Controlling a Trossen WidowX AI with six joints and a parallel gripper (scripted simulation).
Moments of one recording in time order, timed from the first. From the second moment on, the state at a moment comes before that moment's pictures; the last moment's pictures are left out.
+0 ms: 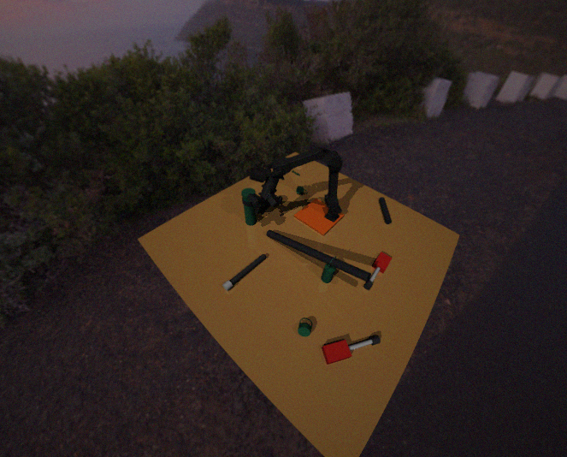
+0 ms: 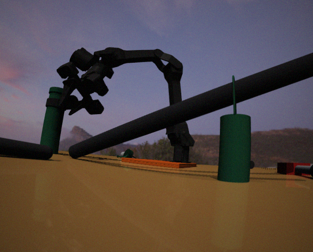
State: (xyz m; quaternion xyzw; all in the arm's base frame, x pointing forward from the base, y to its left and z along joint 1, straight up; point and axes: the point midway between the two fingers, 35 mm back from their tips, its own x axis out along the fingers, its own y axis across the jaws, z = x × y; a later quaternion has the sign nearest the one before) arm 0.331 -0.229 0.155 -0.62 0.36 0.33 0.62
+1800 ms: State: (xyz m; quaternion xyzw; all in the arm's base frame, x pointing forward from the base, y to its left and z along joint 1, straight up) arm 0.319 -0.066 0.279 0.04 0.49 -0.08 0.87
